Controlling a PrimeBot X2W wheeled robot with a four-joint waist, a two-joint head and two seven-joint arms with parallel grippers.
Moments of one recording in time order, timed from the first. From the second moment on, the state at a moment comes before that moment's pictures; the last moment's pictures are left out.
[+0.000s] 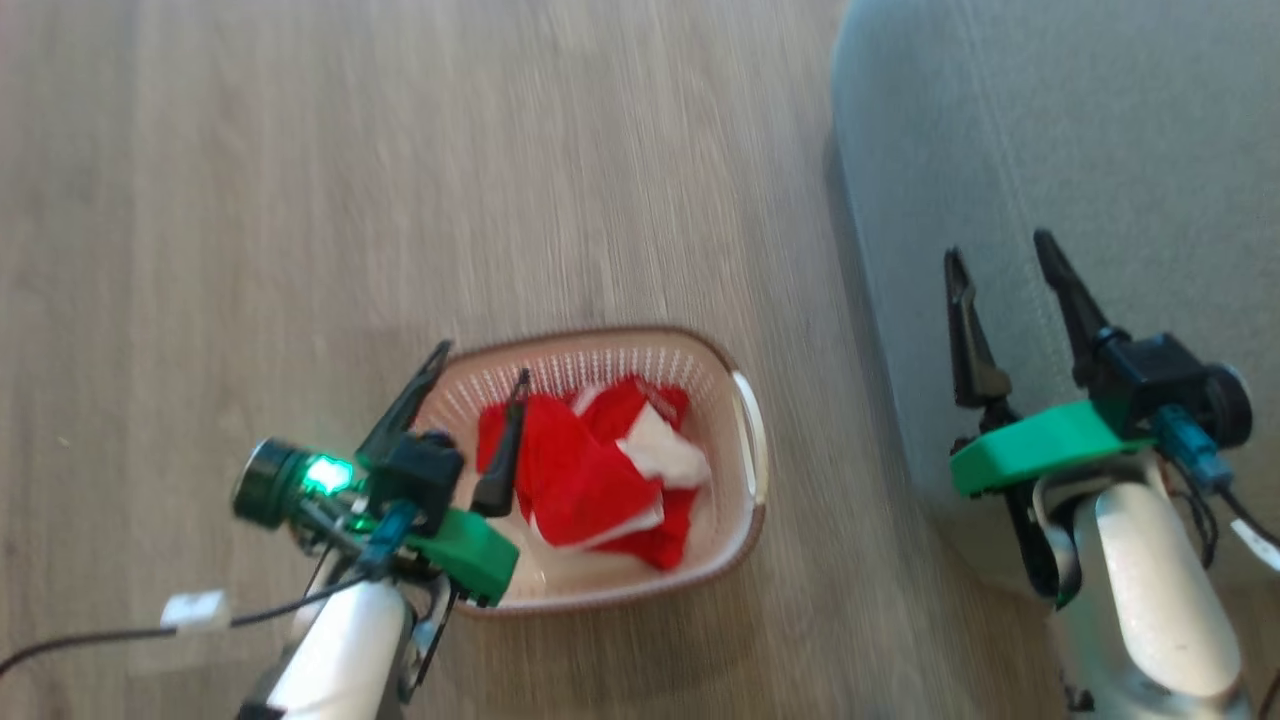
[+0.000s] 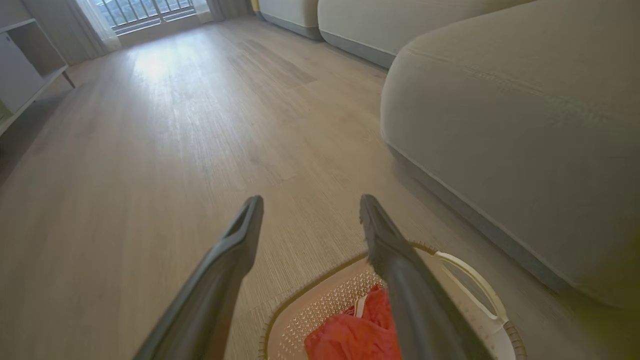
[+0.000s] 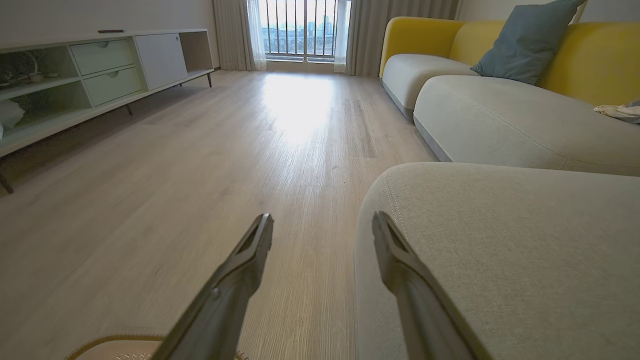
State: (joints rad) left arm -0.23 0.12 -0.34 0.25 0.02 0.07 -0.25; right arm -0.28 -0.04 0.00 0.23 0.03 0.13 -0.25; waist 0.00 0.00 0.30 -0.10
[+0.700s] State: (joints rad) left arm -0.62 0.20 -0.60 0.80 0.11 -0.03 -0.25; right arm -0.39 -0.04 -0.03 0.05 0.05 0.13 -0.25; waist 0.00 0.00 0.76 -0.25
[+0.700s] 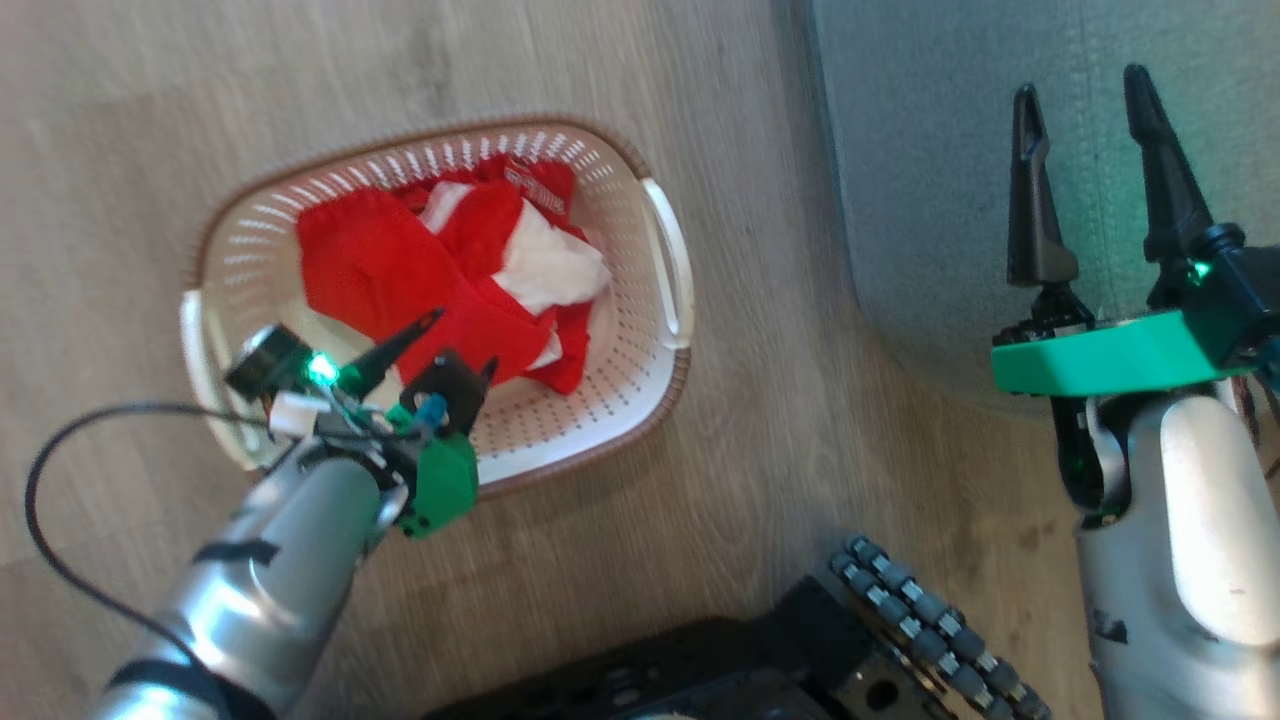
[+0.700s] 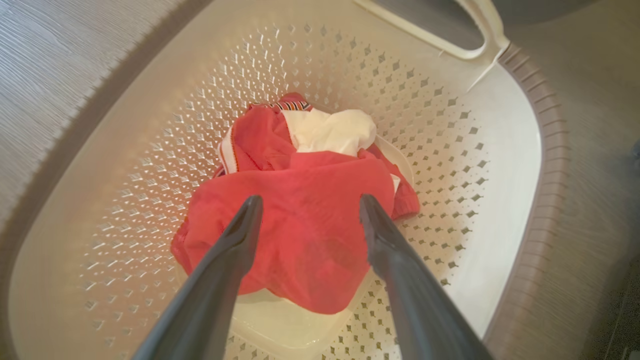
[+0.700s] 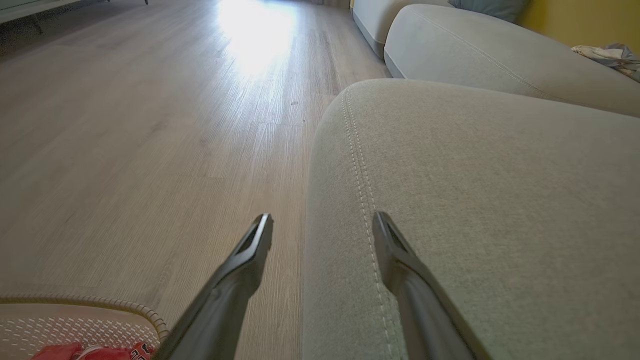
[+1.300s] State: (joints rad) left arm -0.89 0.14 -0.58 1.24 0.03 0.03 -0.25; right arm -0.42 -0.04 0.02 -0.01 0.08 0.13 -0.26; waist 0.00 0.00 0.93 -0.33
